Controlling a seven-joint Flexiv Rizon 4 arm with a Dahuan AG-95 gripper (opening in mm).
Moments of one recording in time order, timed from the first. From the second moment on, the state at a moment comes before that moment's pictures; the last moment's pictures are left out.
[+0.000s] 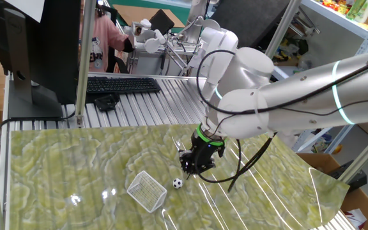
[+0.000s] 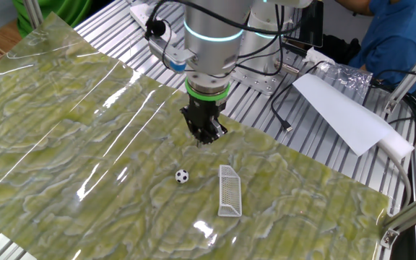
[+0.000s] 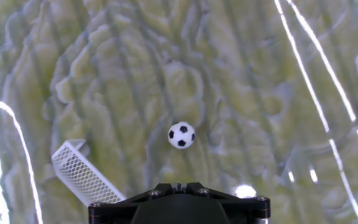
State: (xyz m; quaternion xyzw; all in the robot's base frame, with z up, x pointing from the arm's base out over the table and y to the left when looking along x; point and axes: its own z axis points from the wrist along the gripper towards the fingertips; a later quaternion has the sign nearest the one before) arm 0.494 0.040 0.113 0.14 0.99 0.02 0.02
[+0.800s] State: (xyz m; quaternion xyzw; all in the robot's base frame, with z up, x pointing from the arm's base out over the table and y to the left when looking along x) arm 0.499 -0.020 0.107 0.09 0.99 0.02 0.03
